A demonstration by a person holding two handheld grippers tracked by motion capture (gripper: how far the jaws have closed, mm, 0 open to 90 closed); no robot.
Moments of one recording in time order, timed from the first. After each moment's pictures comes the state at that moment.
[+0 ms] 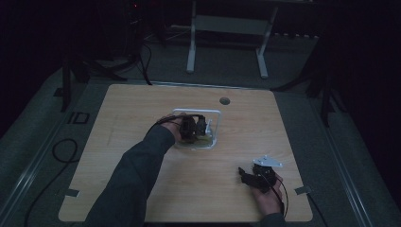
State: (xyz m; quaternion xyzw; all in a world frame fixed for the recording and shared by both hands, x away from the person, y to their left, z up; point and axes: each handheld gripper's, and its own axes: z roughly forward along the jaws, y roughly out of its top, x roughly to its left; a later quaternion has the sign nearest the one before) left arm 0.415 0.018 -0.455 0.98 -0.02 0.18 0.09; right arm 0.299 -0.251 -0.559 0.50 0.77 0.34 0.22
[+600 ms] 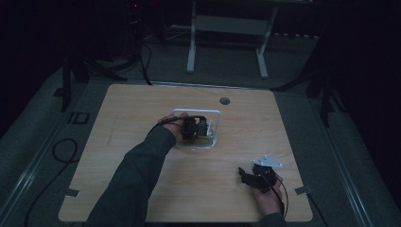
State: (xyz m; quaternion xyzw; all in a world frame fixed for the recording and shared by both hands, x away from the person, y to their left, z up) left arm 0.416 0.014 -0.462 0.97 -0.02 0.22 0.09; right arm 0.299 -0.251 -0.559 0.50 0.77 0.34 0.22
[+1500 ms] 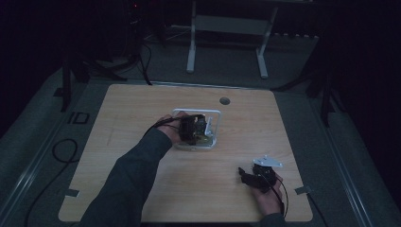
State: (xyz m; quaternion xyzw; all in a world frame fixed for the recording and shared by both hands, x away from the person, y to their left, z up) left arm 0.393 0.022 -0.432 0.96 0.01 0.23 0.15; right arm 0.299 -0.251 -0.559 0.50 0.77 0.34 0.22
